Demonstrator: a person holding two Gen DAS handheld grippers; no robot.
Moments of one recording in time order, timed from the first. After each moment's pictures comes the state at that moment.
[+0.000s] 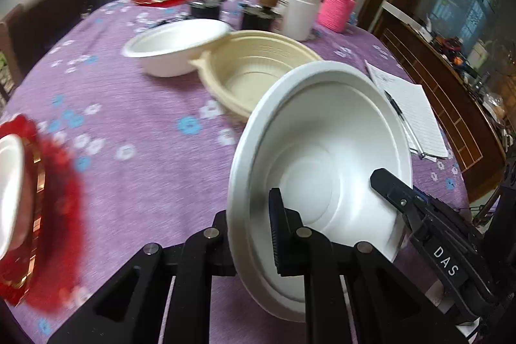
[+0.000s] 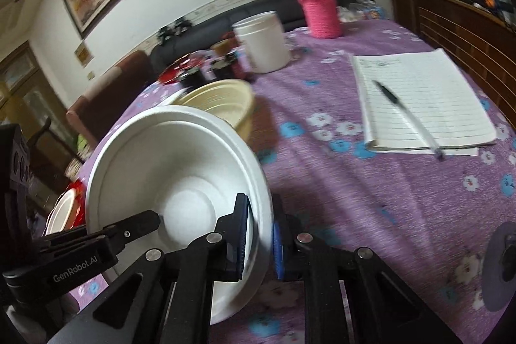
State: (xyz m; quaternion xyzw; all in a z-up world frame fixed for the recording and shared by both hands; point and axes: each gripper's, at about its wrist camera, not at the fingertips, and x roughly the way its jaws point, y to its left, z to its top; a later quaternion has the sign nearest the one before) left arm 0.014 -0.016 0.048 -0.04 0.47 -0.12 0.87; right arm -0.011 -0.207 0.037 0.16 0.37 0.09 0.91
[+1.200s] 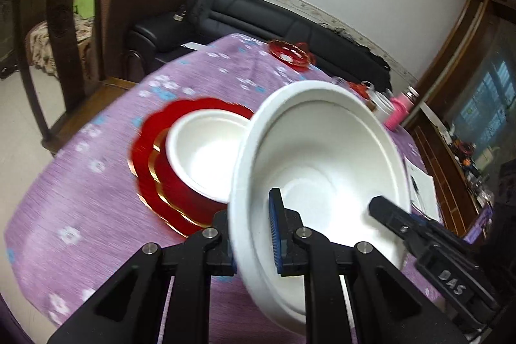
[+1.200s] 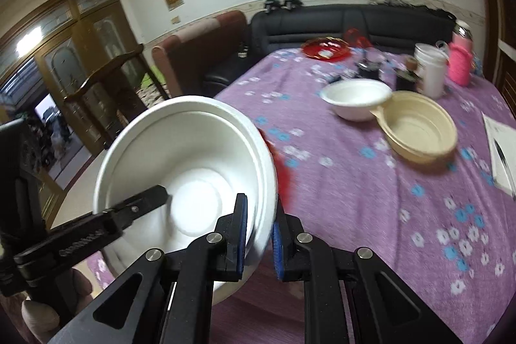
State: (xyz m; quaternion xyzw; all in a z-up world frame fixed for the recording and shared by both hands) left arm -0.110 0.226 0.111 -0.19 0.37 -0.01 0.91; right arm -0.071 0.030 0.126 0.04 0.37 0.25 0.90
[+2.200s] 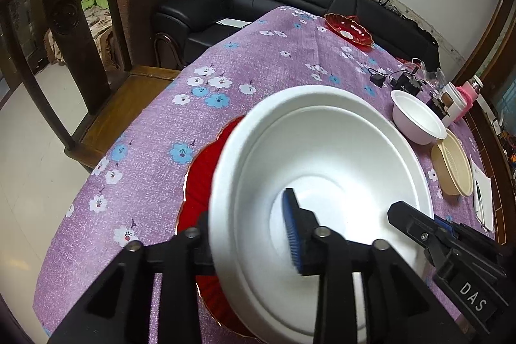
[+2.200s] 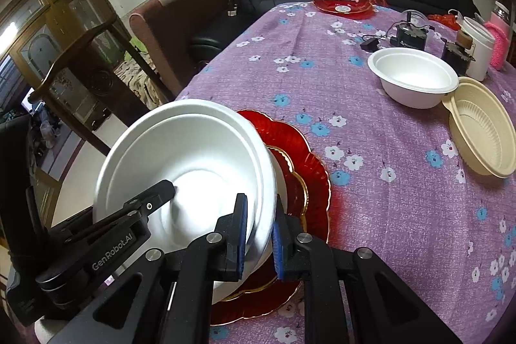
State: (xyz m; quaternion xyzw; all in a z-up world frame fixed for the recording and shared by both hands) left arm -0.011 0.284 0.063 -0.15 0.45 0.06 0.88; right arm 0.033 0.108 0.071 0.05 0.48 0.21 0.85
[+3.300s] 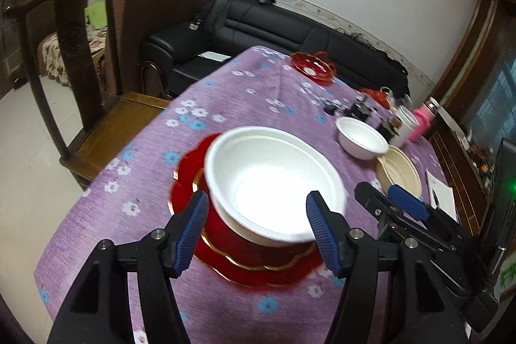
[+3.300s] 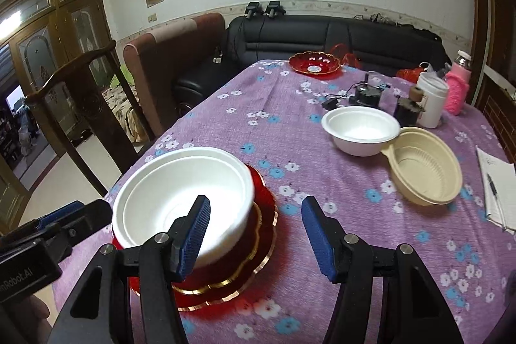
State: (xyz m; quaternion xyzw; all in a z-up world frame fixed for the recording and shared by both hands) left arm -0.082 0.254 0.124 -0.17 0.37 0.02 0.91; right arm -0.017 0.072 0.113 0.00 0.36 0.16 0.92
